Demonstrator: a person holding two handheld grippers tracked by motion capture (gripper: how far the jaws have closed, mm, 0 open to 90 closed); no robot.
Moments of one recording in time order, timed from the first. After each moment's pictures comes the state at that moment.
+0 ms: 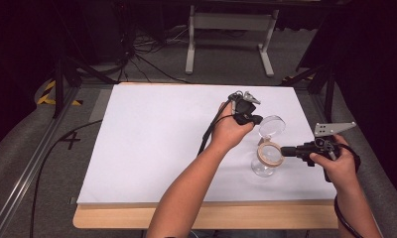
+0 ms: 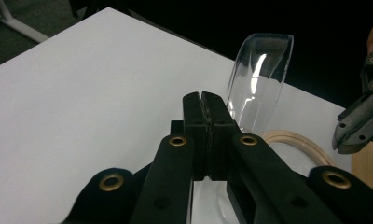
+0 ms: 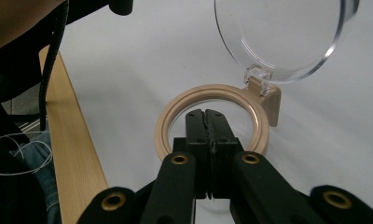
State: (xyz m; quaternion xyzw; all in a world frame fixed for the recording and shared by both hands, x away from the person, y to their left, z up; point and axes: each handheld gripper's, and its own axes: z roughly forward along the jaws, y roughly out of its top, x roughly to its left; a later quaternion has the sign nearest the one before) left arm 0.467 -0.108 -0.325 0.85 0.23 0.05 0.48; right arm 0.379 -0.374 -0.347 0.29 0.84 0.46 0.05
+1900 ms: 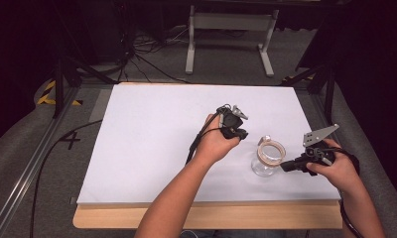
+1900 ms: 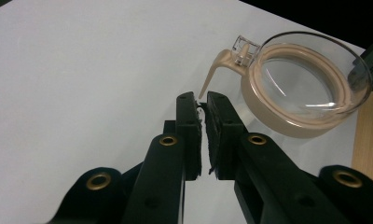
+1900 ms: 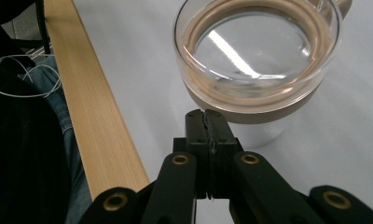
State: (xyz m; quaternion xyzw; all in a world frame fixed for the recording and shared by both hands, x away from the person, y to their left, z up) left arm 0.443 -0.072 -0.346 0.88 0.23 0.05 0.41; right arm 0.374 -0.363 -0.355 0.26 0.90 0.34 -0.01
